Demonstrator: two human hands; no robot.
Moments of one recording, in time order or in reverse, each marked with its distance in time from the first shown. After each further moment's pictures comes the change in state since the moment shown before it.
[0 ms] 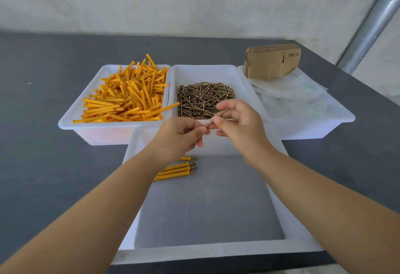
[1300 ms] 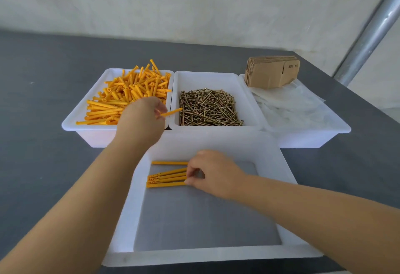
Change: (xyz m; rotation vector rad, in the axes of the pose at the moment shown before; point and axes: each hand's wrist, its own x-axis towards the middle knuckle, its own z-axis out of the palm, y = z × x) left_hand 0.005 0.013 -0.058 0.622 0.432 -0.084; right_hand -0.028 0.020 0.034 -0.832 -0.637 -0.255
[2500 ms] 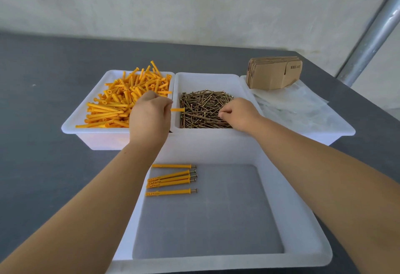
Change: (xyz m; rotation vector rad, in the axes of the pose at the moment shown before) left_hand 0.021 -0.008 0.034 0.051 0.336 0.310; right_hand 0.074 0.089 -0.081 -0.011 0.199 0.432
